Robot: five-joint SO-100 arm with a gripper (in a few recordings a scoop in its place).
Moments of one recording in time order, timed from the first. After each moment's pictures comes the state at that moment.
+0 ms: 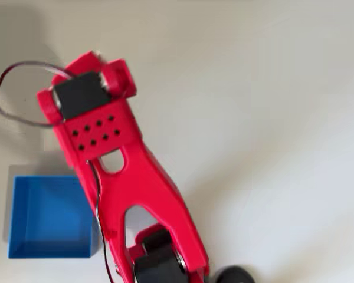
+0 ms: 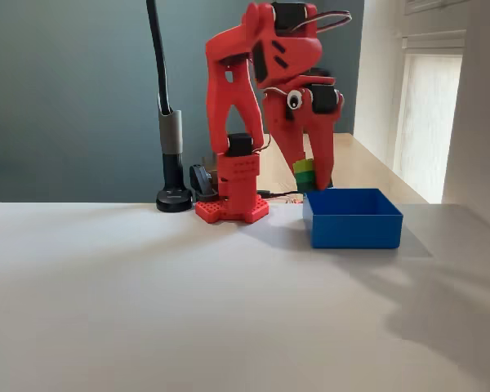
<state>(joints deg) -26.2 107.6 91.8 76.1 -12.3</state>
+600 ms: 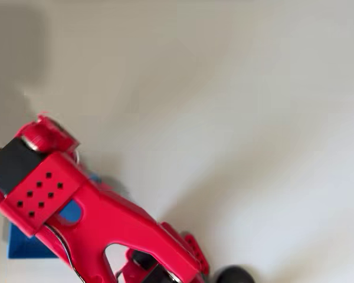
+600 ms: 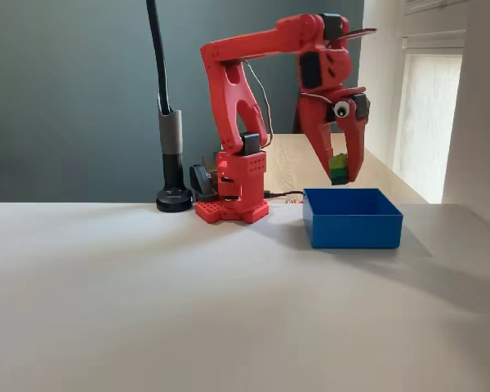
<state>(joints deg) -47.6 112.5 99.8 82.8 -2.5</state>
